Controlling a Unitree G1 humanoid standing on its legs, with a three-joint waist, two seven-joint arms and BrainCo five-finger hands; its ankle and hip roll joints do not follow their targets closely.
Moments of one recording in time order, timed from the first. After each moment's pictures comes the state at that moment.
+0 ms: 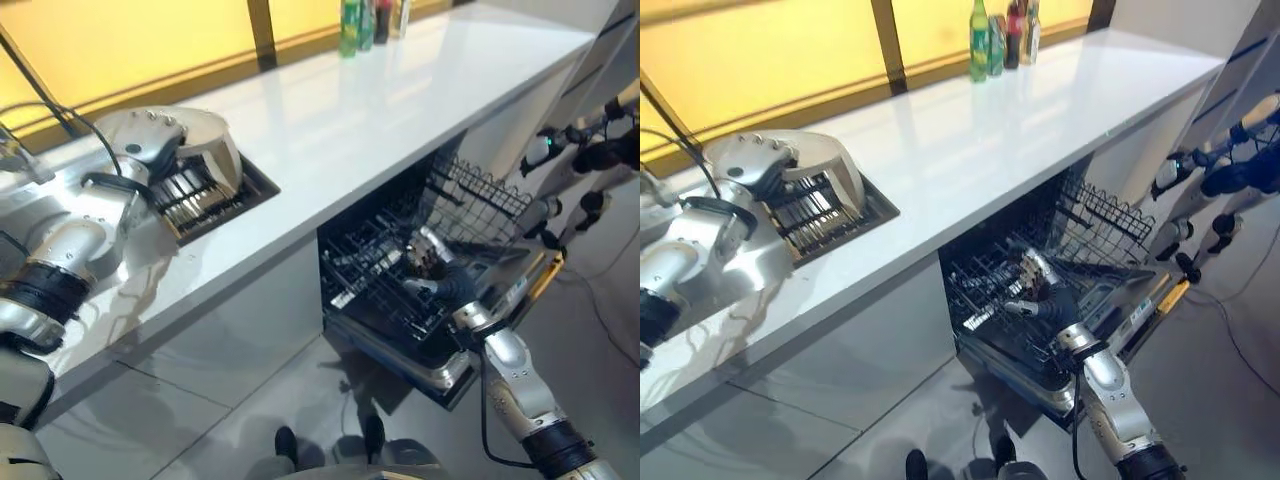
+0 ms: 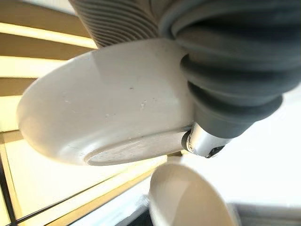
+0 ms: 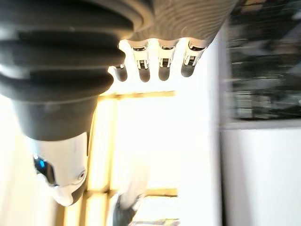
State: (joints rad) left arm -0.74 1.04 -0.57 0.31 0.67 0.13 0.24; right arm -0.06 -0.52 0.24 -0.05 0.46 -0.40 0.16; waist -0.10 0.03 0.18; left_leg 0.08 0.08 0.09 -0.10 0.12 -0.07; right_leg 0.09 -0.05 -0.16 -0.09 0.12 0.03
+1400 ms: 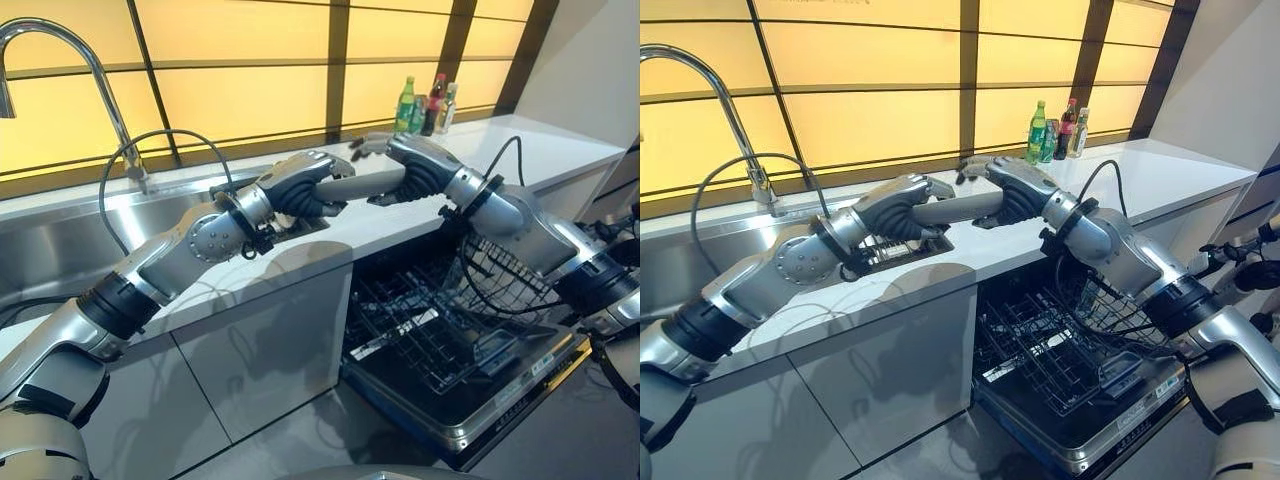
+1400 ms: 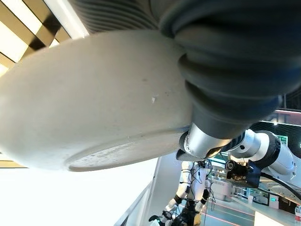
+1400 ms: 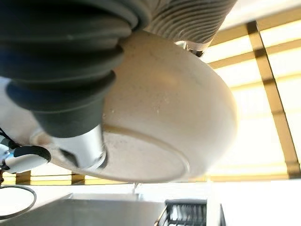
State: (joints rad) left arm -0.80 0.89 -0.66 -0.01 0.04 -0.27 -0.03; right arm -0.88 -0.85 0.64 0.23 -0.09 -0.35 0.04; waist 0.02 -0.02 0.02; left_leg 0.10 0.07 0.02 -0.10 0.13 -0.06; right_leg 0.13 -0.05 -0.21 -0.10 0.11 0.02
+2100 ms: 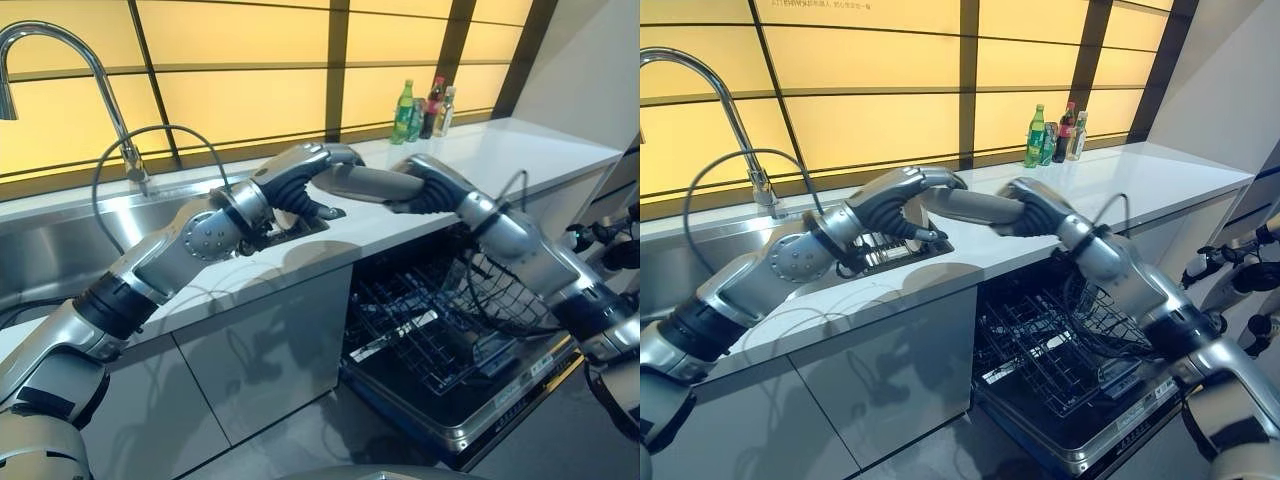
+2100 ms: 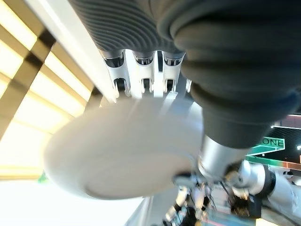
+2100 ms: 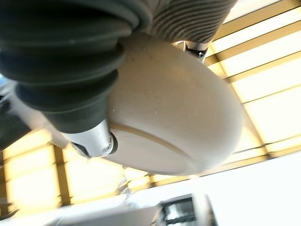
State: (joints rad) left arm -0.74 0.89 -0.57 -0.05 0.16 -0.30 0.02; right arm -0.59 -0.84 0.40 0.16 -0.09 -0.35 0.02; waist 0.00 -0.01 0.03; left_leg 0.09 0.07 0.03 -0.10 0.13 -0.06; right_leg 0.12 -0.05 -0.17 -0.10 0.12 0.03
